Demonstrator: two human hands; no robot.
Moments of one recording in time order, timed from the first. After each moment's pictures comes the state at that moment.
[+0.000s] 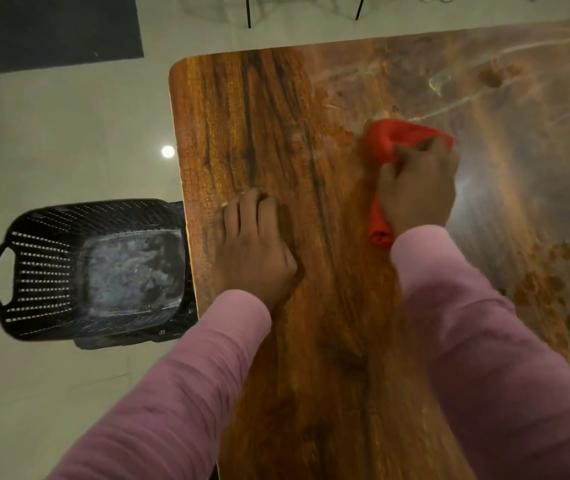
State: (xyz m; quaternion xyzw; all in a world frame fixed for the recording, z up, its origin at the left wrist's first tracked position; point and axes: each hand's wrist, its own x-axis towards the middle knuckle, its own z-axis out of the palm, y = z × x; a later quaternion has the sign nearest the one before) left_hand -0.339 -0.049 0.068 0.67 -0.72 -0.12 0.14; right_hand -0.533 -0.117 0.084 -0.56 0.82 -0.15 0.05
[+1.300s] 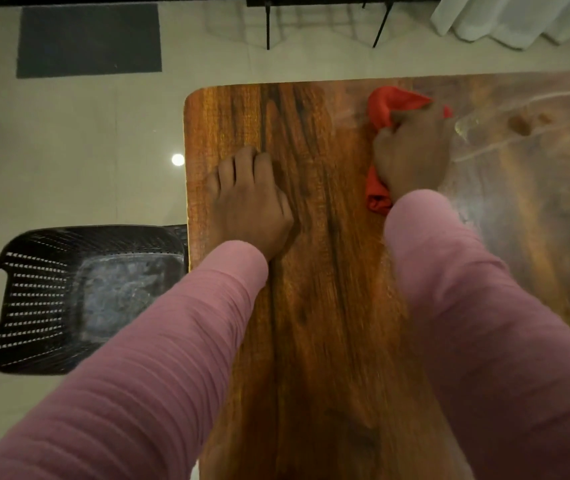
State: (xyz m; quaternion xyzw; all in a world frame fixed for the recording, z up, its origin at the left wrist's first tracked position) left_hand -0.327 -0.156 0.060 0.70 -0.69 -0.07 0.15; right_hand -0.513 -0.229 0.087 -0.54 0.82 -0.20 0.07
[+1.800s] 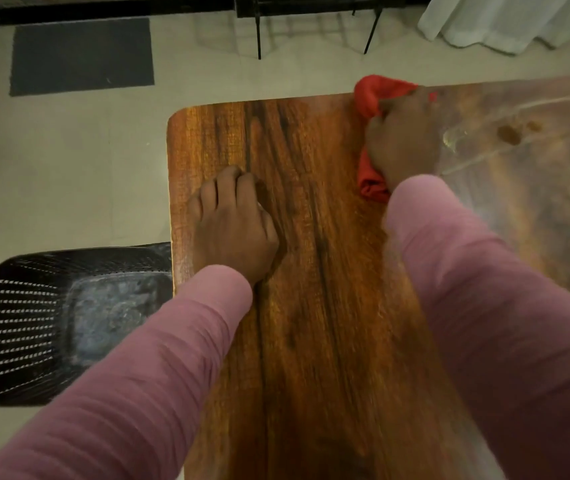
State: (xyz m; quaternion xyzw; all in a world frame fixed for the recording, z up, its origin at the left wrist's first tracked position) left_hand -0.328 -0.156 0.061 0.70 -0.69 -0.08 0.15; right_hand -0.529 -0.268 0.085 -0.58 0.79 -0.16 0.07
